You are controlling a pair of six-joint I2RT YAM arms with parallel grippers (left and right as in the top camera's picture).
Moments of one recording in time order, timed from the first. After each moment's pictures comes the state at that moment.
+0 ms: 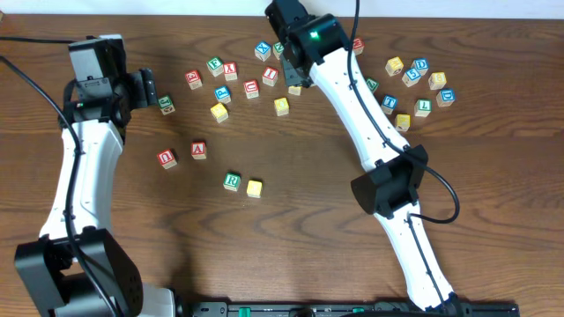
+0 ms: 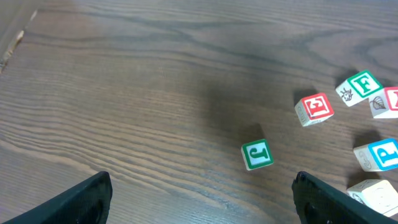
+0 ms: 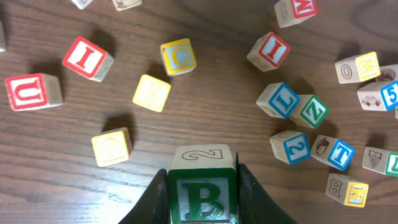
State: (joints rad) left arm 0.18 1.63 1.28 -0.43 -0.11 0.06; right arm 0.53 2.56 2.78 -1.44 0.31 0.34
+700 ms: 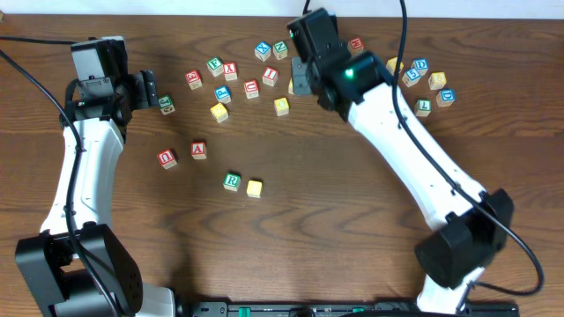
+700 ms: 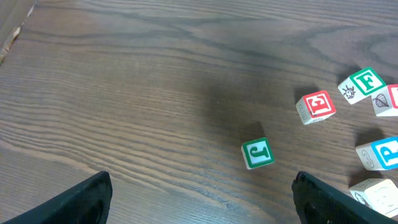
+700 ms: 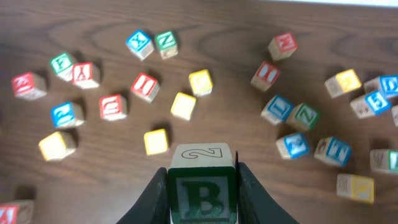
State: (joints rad) left arm 0.18 1.64 1.28 -0.43 -0.11 0.06; right arm 0.57 1.92 1.90 -0.87 0.28 0.39
